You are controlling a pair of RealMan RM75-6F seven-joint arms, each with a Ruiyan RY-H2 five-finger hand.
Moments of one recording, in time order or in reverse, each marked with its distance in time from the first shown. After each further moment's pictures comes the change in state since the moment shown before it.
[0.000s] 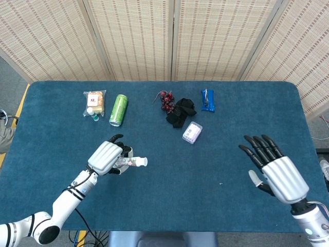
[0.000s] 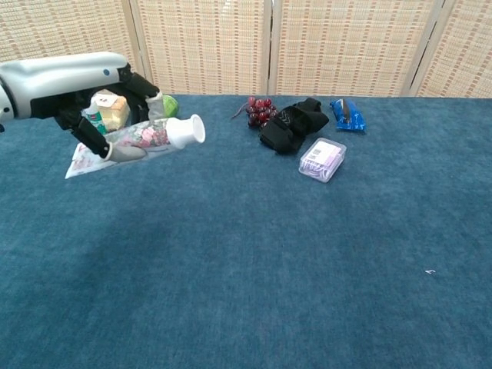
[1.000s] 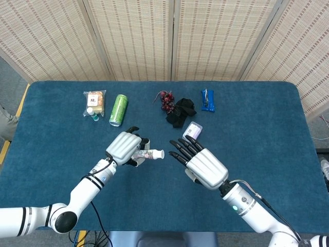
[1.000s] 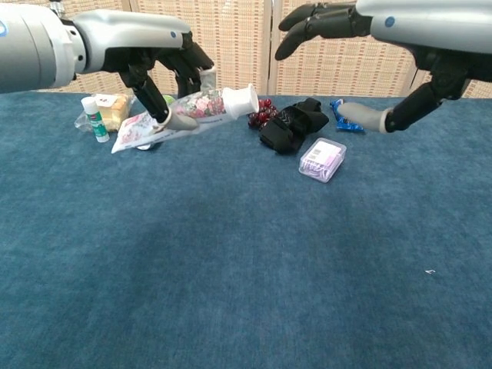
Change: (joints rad) left arm -0.262 0.006 -0.075 -0.128 -0.484 -0.020 0.253; right arm 0.374 -0.342 0.109 -0.093 0.348 -0.385 -0.435
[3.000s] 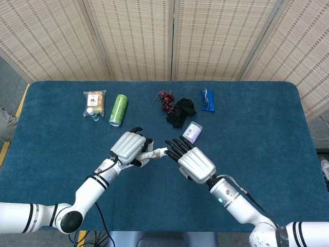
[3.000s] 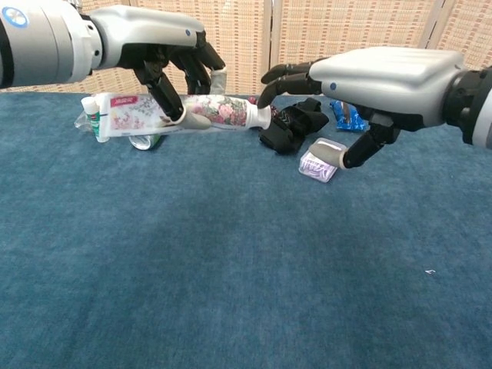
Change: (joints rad) left arm -0.111 0.010 0.051 -0.032 -0.109 0.065 -0.001; right arm 0.157 -0.136 -0.081 0.112 0.217 0.036 -0.102
